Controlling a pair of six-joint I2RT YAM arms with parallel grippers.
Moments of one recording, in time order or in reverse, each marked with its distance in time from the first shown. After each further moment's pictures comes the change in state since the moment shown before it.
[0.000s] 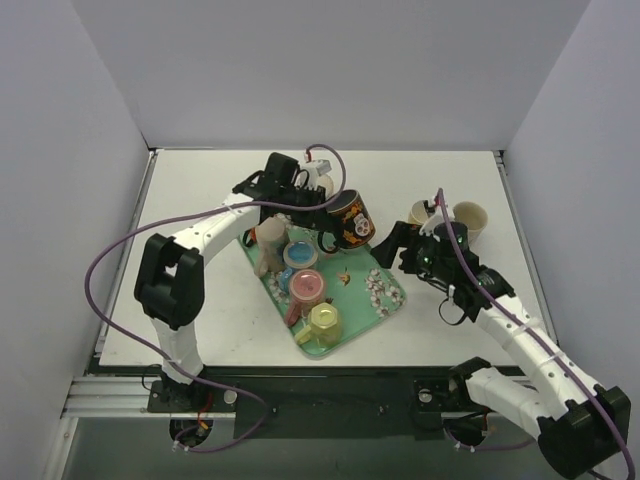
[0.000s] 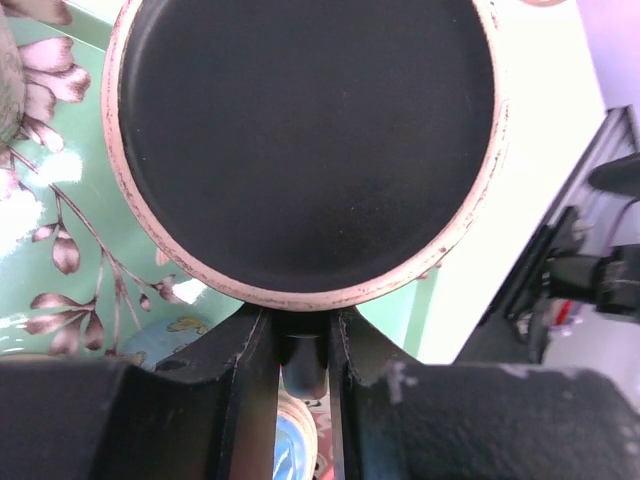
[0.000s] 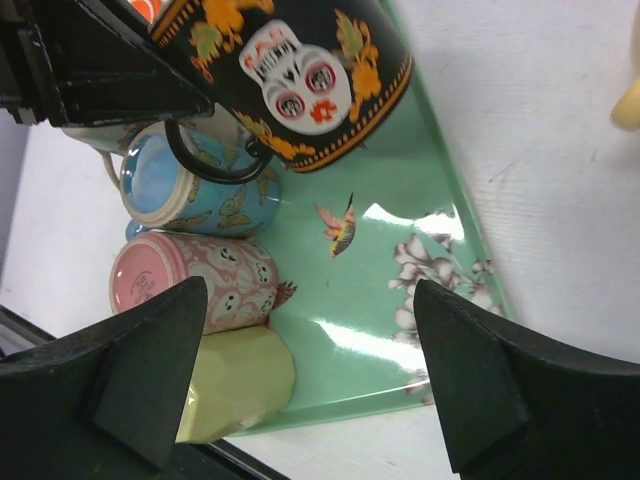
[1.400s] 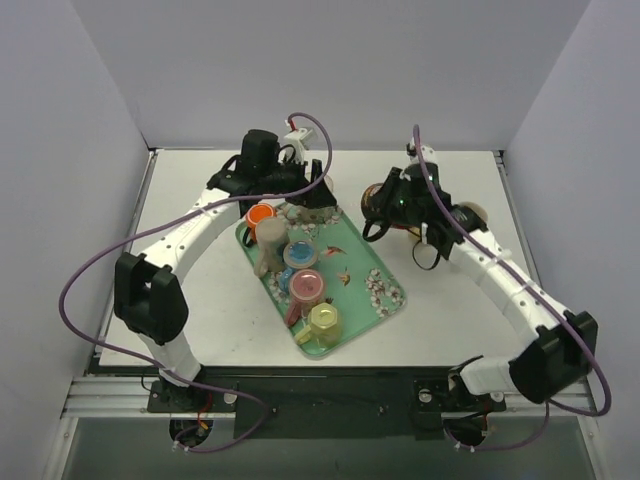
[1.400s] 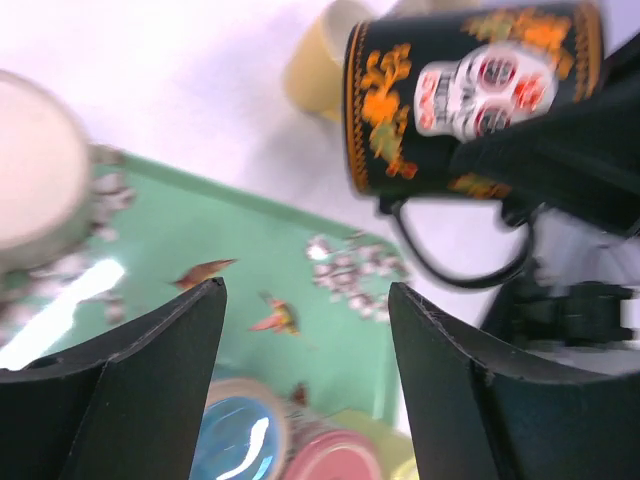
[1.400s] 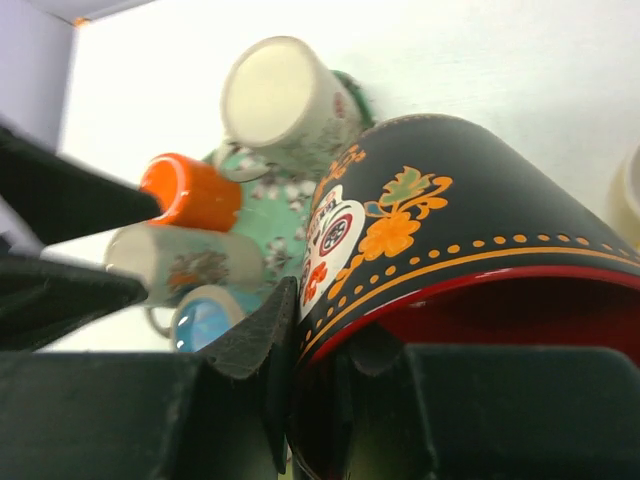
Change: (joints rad) left arm 0.062 -0.135 0.043 0.105 0.085 -0.126; right arm 0.066 0.268 0.278 0.126 0.193 0.113
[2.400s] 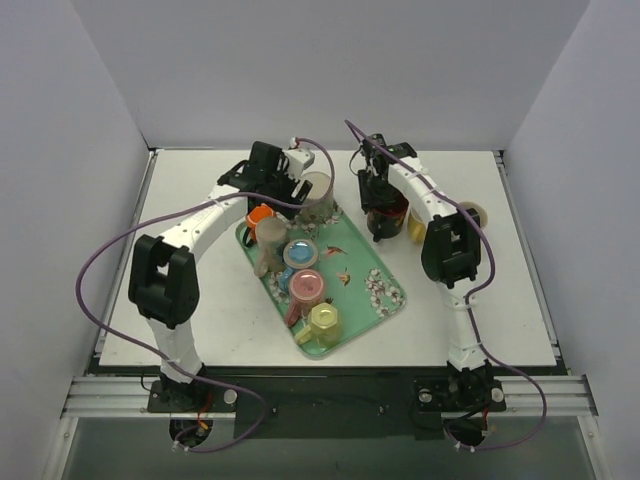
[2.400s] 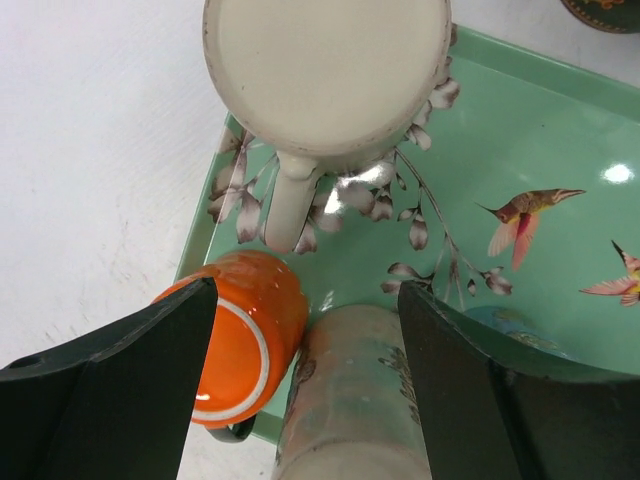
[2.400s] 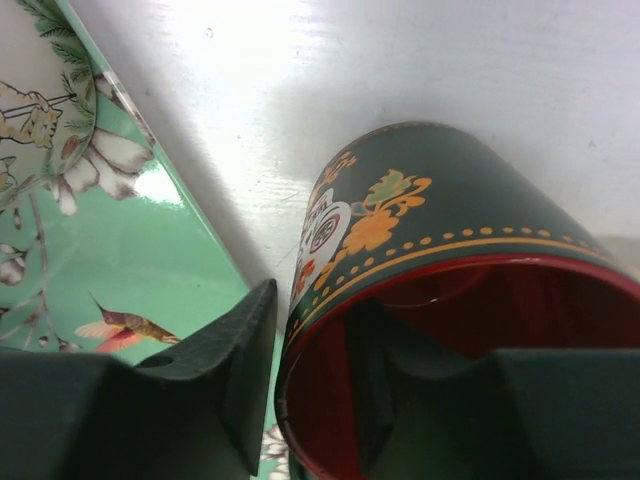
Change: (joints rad) left arm 0.038 0.105 0.007 -0.161 -0.536 0.549; right arm -0.124 1.088 1.083 -0.801 -0.029 -0.377
